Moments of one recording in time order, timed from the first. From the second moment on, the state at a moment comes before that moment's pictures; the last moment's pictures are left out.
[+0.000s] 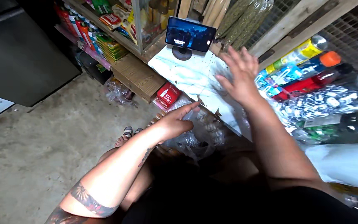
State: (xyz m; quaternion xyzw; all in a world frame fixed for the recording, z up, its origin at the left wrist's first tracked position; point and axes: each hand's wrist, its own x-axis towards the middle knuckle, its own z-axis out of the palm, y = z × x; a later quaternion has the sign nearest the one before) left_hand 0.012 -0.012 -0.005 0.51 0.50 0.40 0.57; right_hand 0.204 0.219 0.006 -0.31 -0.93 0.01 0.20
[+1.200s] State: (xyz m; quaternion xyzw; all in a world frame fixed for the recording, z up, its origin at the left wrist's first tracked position) left_hand 0.029 0.005 -0.017 0.35 0.52 0.51 0.59; right_hand 0.371 0.237 -0.047 -0.49 -0.83 0.20 -0.14
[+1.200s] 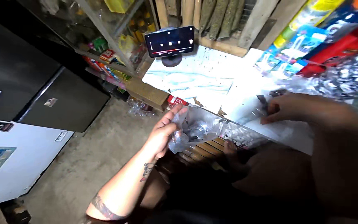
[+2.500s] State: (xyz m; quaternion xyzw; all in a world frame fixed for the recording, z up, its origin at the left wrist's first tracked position) left_hand 0.049 0.006 -0.027 0.36 0.51 0.51 0.60; right_hand 0.294 0.138 0.019 -0.14 -0.68 0.53 0.49
